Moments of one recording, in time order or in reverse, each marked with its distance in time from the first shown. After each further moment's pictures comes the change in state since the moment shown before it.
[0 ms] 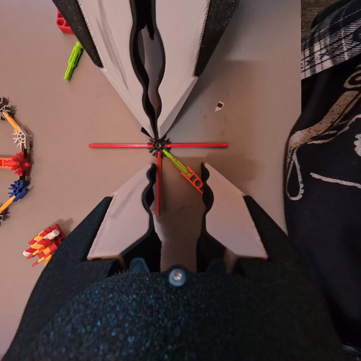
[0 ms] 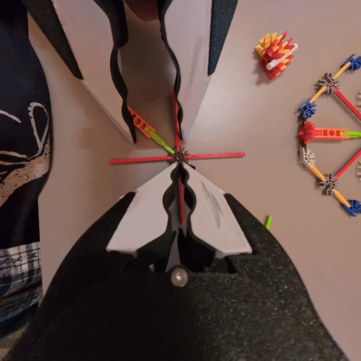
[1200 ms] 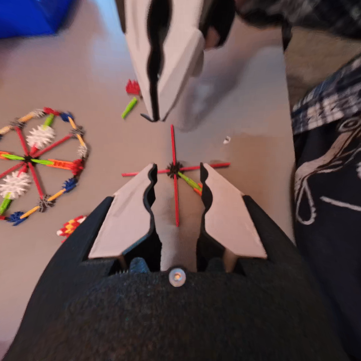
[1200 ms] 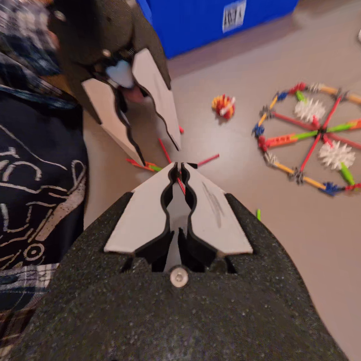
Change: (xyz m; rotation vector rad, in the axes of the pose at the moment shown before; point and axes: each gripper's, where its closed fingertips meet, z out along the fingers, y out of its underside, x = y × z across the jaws) left arm -0.013 -0.024 -0.033 0.313 -0.151 -0.037; right arm 0.016 -0.035 -0.050 0.343 -0.005 0.249
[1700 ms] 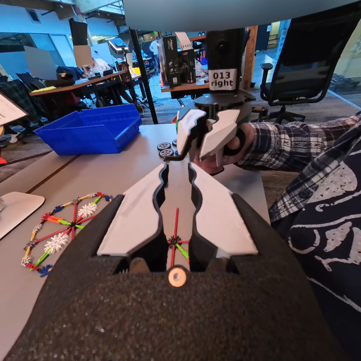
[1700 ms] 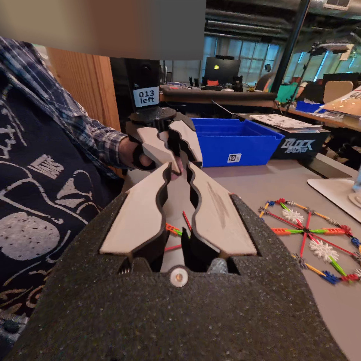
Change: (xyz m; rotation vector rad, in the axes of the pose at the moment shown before) left arm 0.011 -0.097 -0.050 0.526 -0.152 0.011; right arm -0.061 -0.063 -0.051 0.629 -0.034 -0.234
